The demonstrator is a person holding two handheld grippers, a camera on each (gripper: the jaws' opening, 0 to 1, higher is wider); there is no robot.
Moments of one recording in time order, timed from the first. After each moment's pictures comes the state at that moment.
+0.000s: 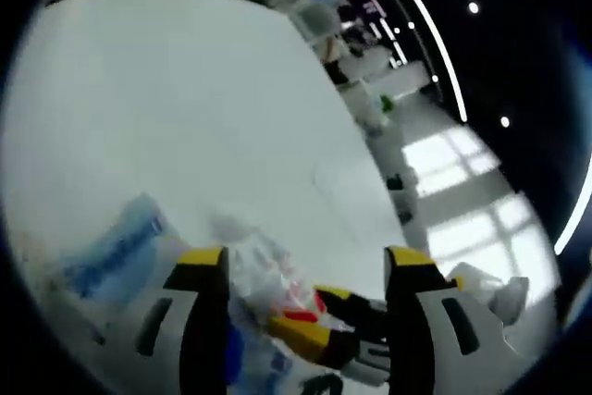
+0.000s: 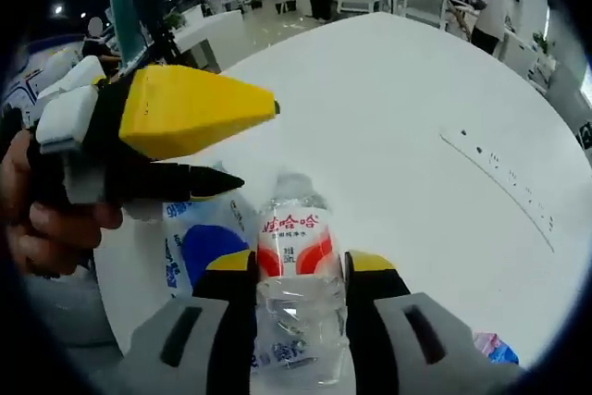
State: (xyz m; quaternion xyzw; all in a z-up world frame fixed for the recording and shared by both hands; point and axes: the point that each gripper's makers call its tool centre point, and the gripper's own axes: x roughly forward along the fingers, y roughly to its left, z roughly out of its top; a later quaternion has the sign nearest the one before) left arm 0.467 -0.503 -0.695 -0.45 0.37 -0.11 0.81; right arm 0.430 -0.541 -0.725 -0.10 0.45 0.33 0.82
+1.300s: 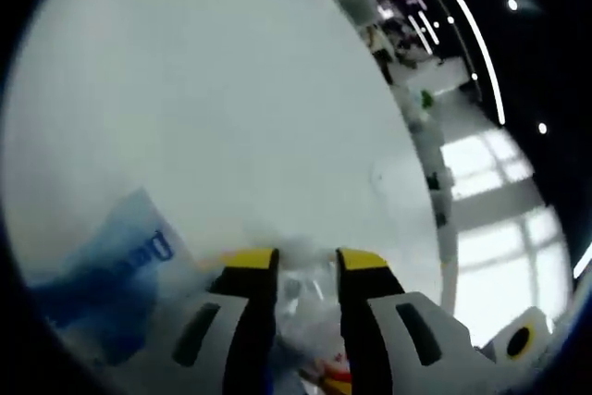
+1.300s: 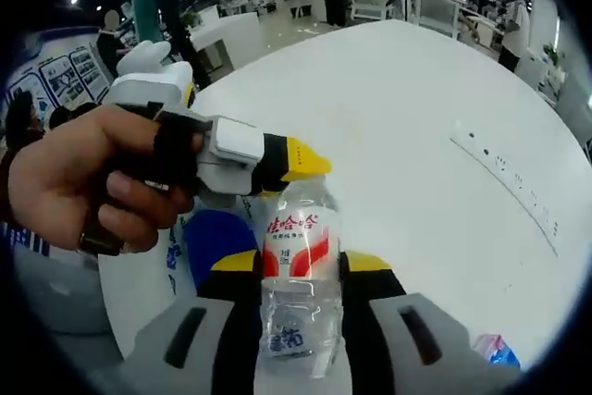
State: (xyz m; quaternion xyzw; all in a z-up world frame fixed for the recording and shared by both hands) left arm 0.477 -0.498 -0.748 -0.46 0.41 -0.04 0.78; right arm 0.427 -0.546 -0.729 -0.11 0.43 0.37 0.82
